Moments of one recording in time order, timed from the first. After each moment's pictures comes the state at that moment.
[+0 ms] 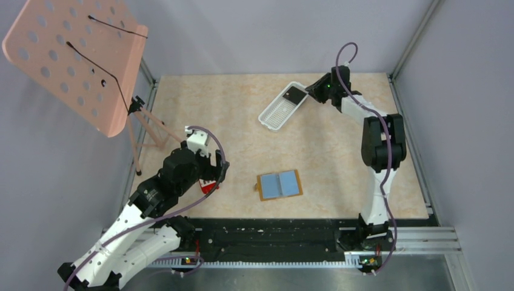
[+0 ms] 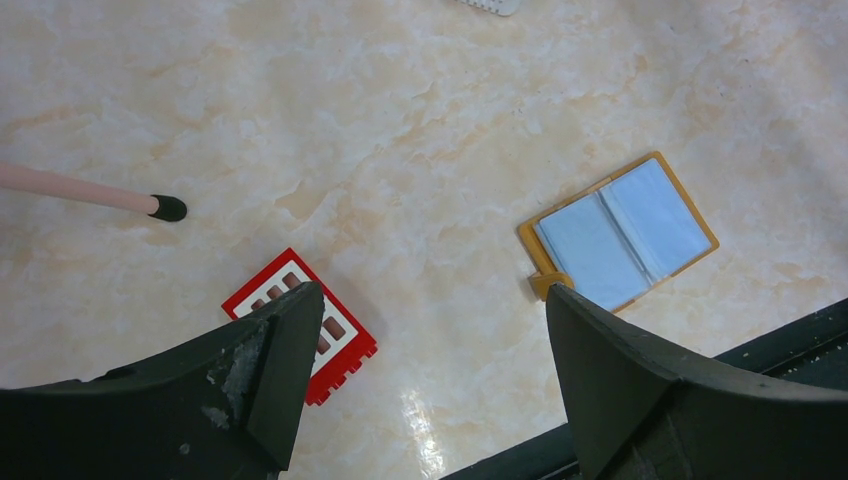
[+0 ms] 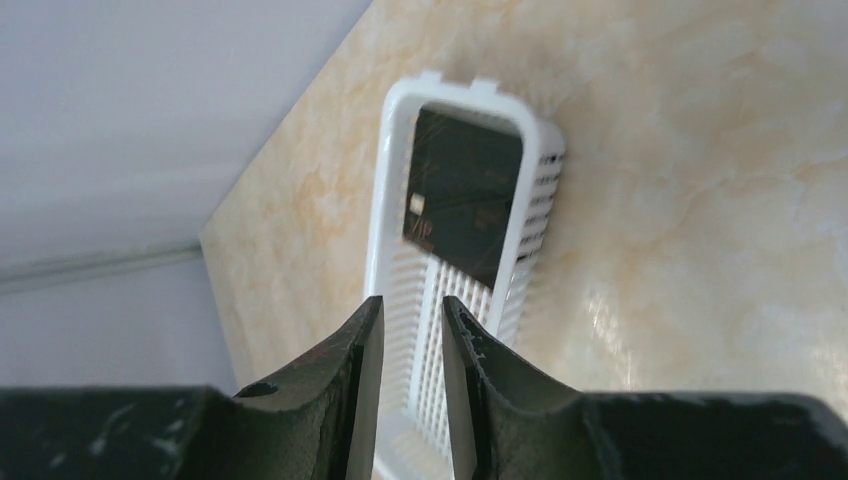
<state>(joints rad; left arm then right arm) -0.67 0.63 0.81 -0.64 -0.21 -0.26 0.16 2.15 1.64 -0.04 -0.14 1.00</state>
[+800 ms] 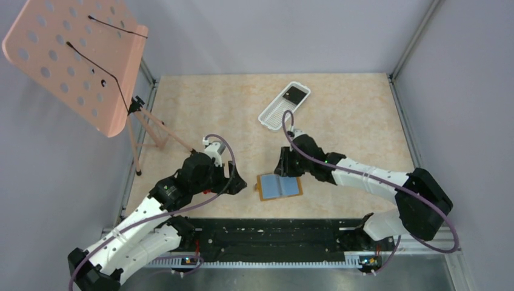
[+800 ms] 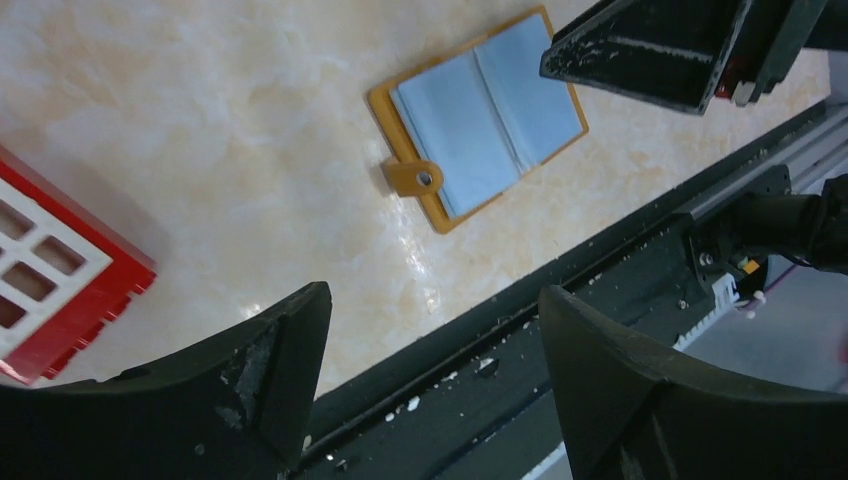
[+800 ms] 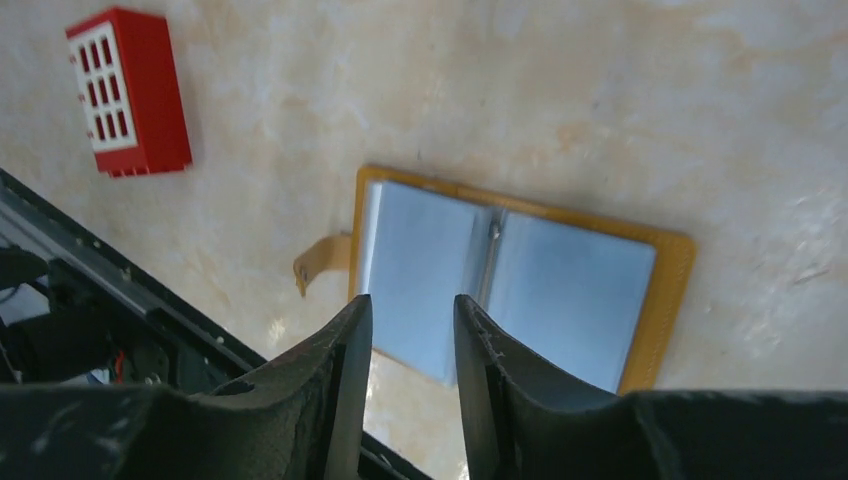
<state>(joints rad) -0.67 0.71 0.65 -0.56 0.11 -0.55 0.74 1.38 0.80 -0.15 -0.08 0.66</state>
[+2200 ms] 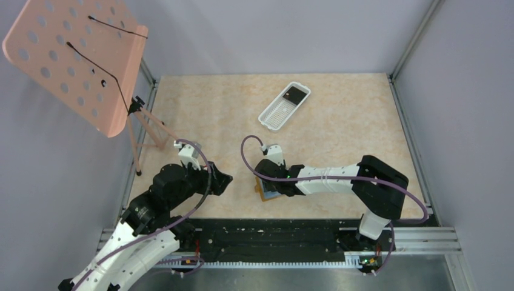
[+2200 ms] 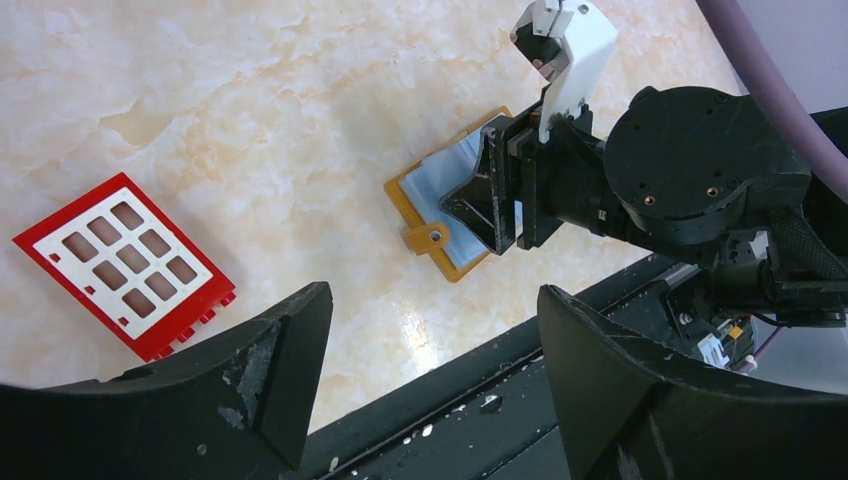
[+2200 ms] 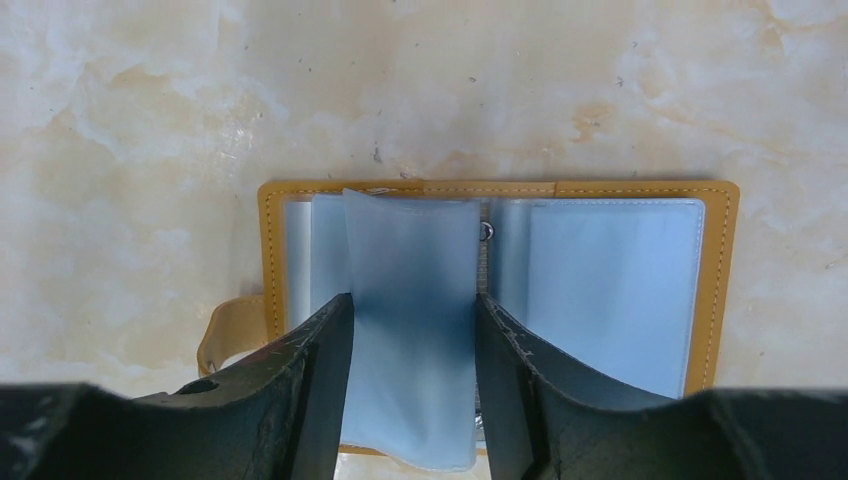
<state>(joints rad) -0.67 0.43 0.69 -0.67 -0.02 -0.54 1.12 1.70 0.94 -0.26 0.47 0.71</state>
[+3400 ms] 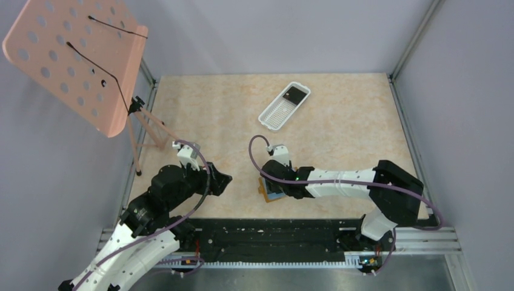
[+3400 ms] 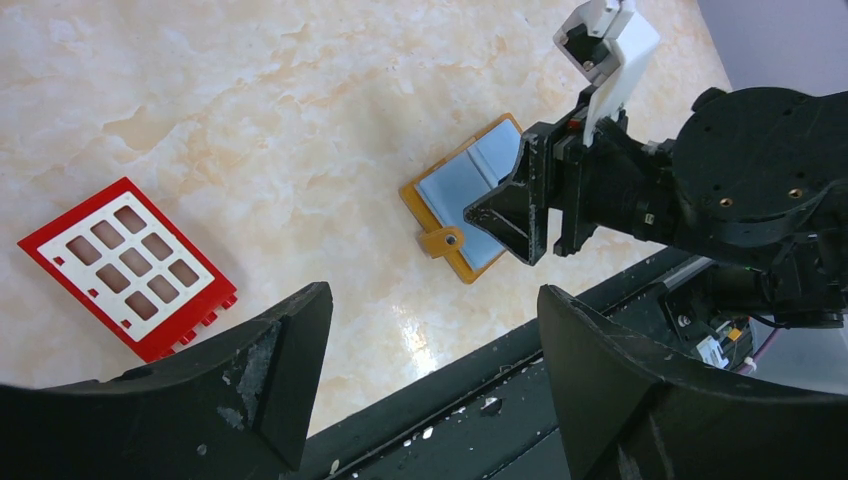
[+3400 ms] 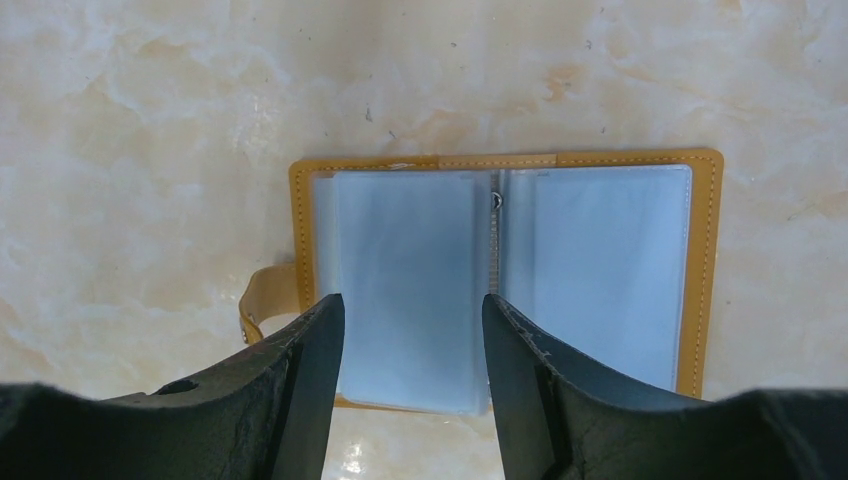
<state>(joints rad) -0.67 0.42 0.69 -0.67 -0.02 -0.53 1.12 1.56 0.87 -0.28 0.44 0.73</state>
